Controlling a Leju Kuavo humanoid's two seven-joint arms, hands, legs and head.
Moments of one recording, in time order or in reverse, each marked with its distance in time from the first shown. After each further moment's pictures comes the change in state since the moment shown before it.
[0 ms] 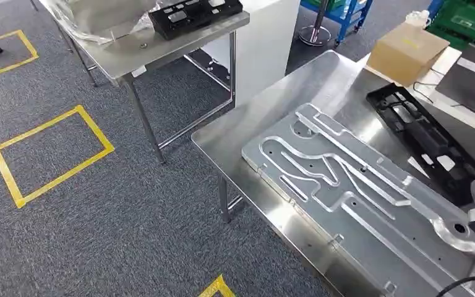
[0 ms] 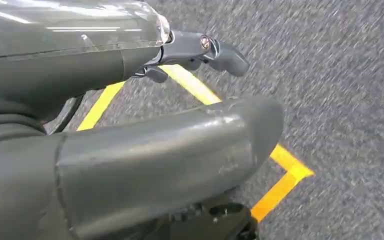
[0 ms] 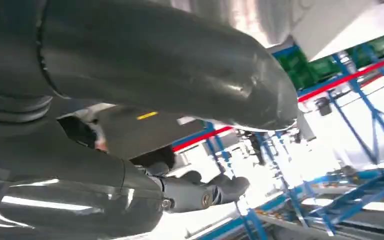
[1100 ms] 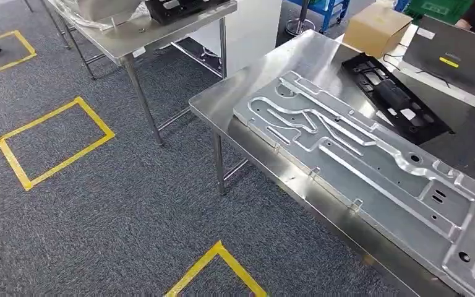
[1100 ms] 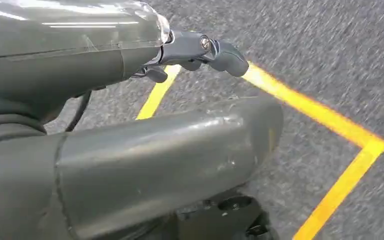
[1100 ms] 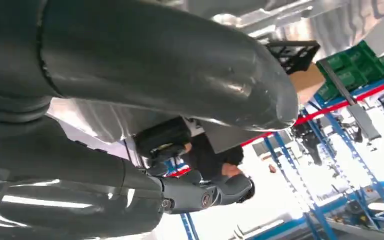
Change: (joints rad) left arm -0.005 0.005 -0.018 0.000 -0.043 0.000 0.018; right arm 0.048 0.381 -0.395 -0.142 0.087 0.369 -0.190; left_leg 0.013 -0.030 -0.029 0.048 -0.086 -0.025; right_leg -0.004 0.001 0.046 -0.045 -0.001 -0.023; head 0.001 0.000
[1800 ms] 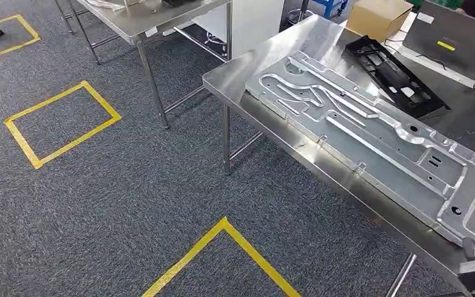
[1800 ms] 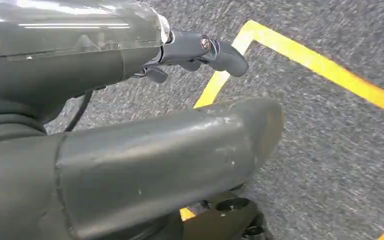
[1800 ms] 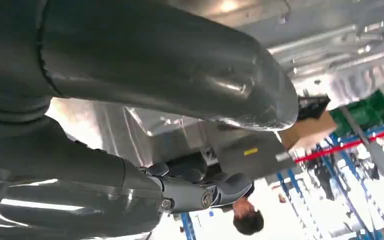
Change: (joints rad) left arm 0.000 -0.003 0.000 0.000 -0.001 -0.010 0.069; right arm 0.007 0.087 0.127 0.054 0.151 -0.026 -0.023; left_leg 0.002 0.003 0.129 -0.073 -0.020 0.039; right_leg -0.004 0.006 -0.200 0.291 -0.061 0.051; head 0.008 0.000
